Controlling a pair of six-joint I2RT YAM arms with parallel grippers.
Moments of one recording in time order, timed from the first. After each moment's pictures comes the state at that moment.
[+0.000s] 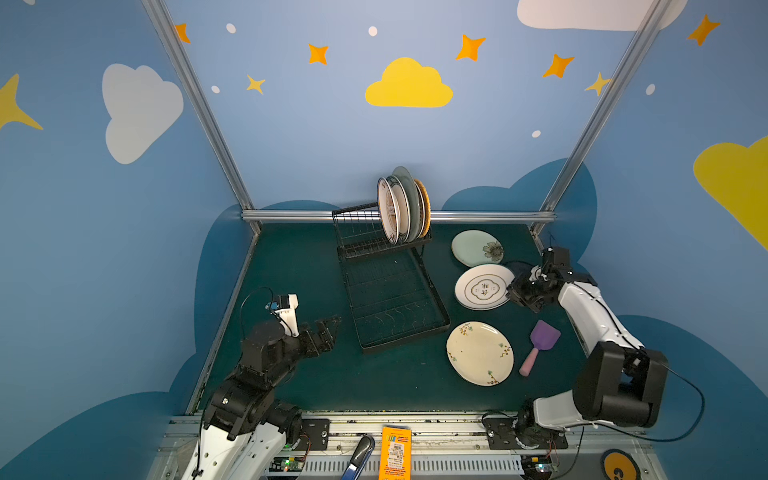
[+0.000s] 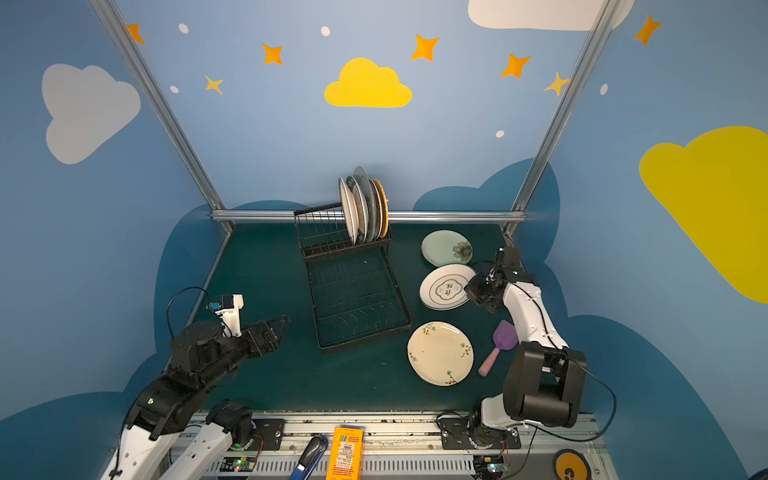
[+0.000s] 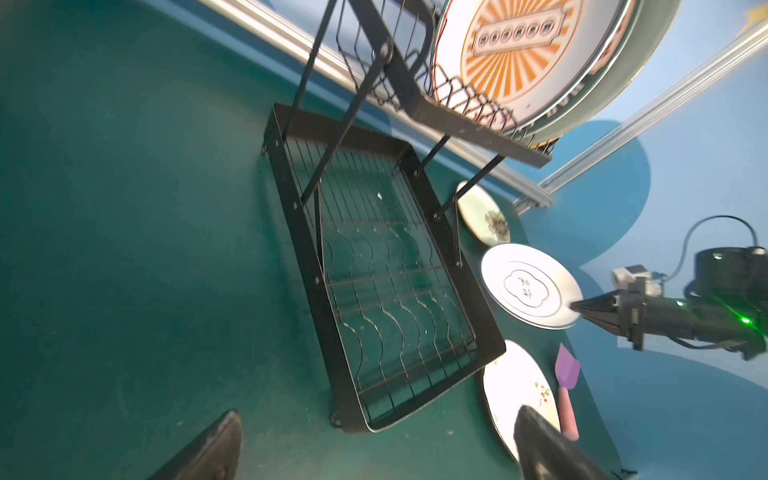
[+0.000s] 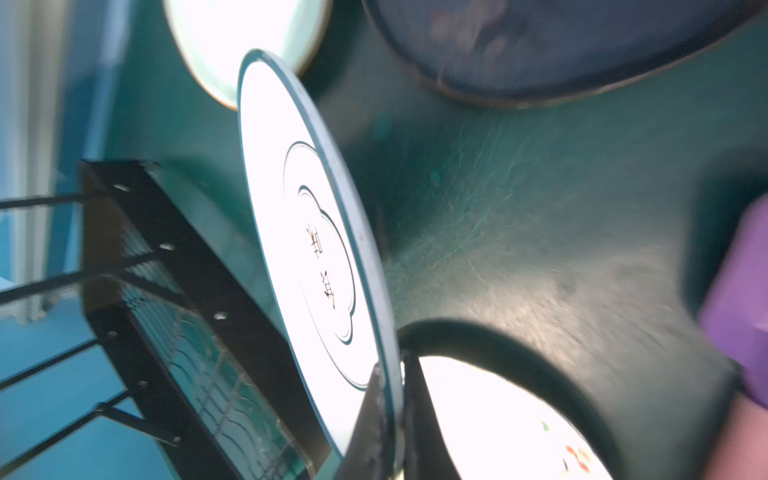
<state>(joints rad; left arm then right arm) -0.34 0.39 0.66 -0.69 0.10 -0.61 -0.11 1.43 1.15 -0.81 -0.29 0.63</state>
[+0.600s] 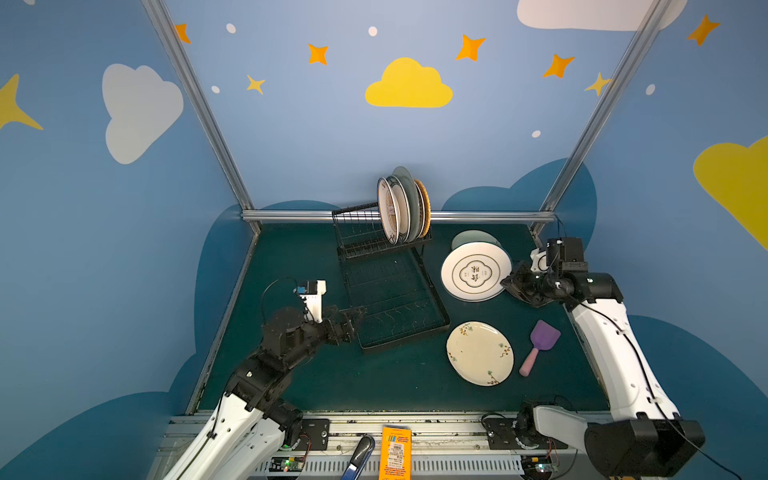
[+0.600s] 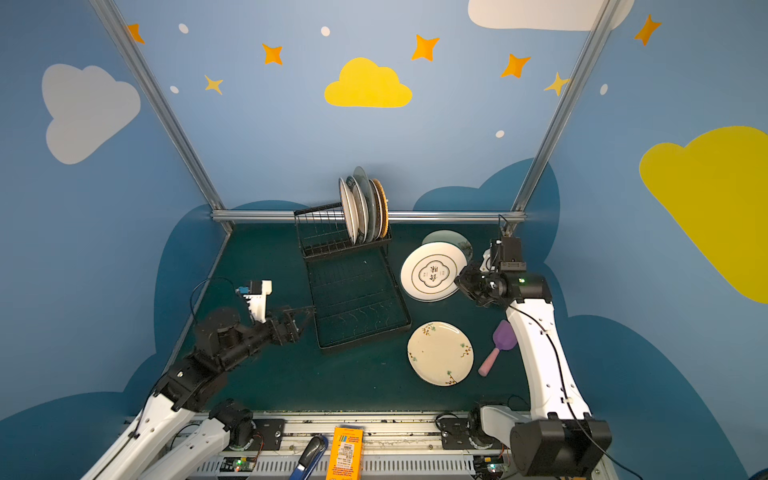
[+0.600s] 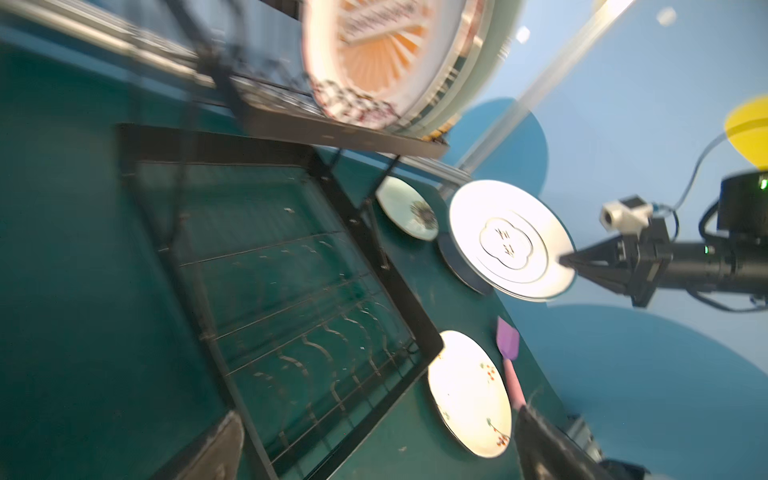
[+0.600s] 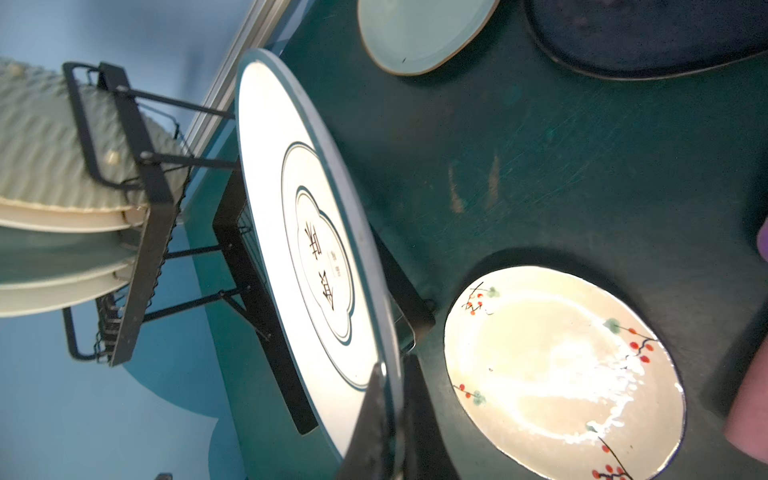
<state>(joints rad) -0.54 0.65 0.66 -0.34 0.16 -0.53 0.08 1.17 1.28 -0.99 -0.32 0.72</state>
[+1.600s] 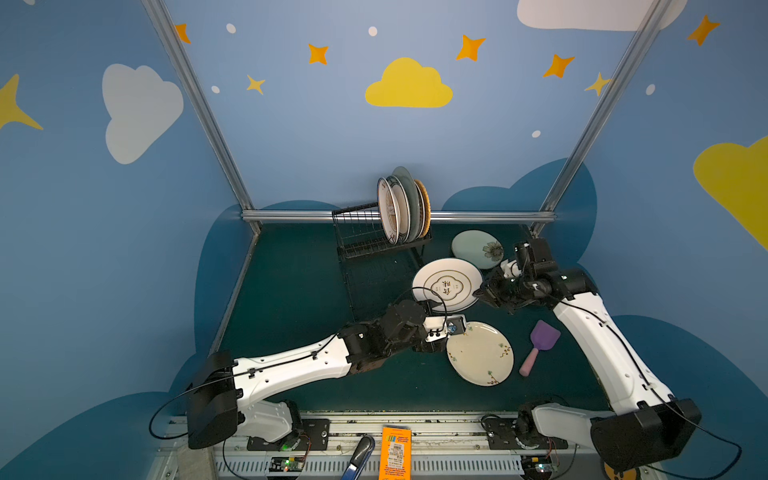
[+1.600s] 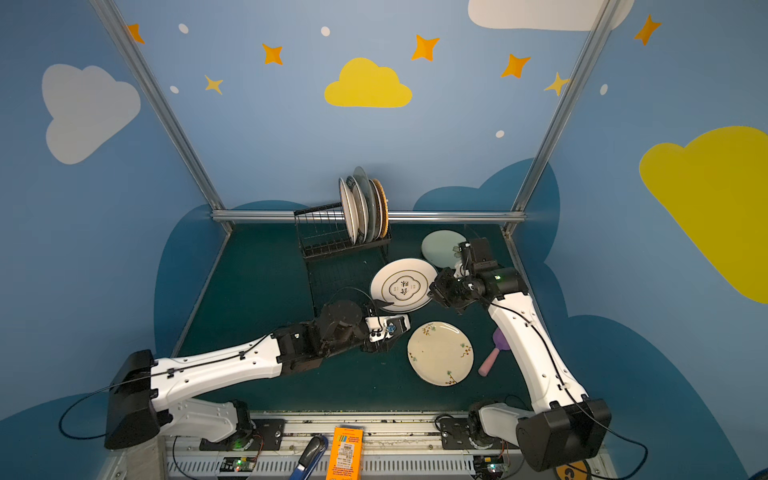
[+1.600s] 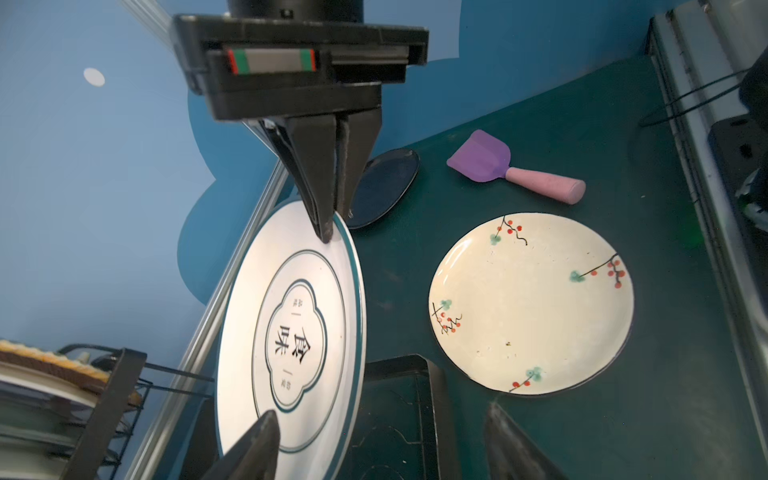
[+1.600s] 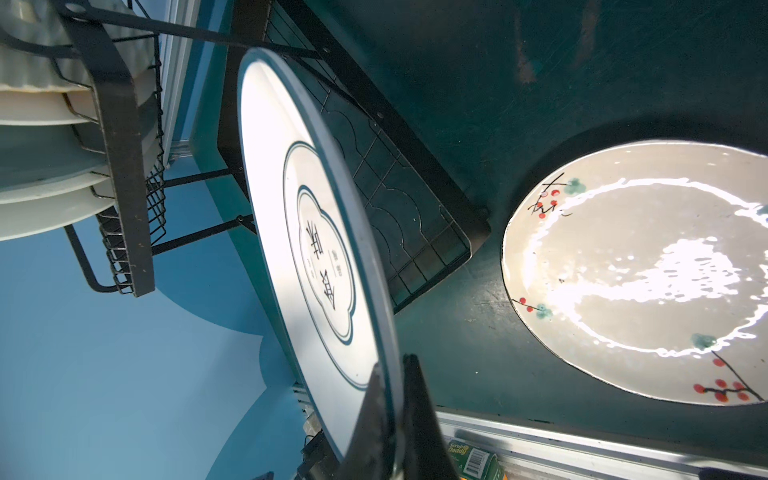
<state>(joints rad) -1.11 1.37 1.02 -0.06 -0.13 0.57 0.27 1.25 1.28 -1.03 -0.41 0.92</state>
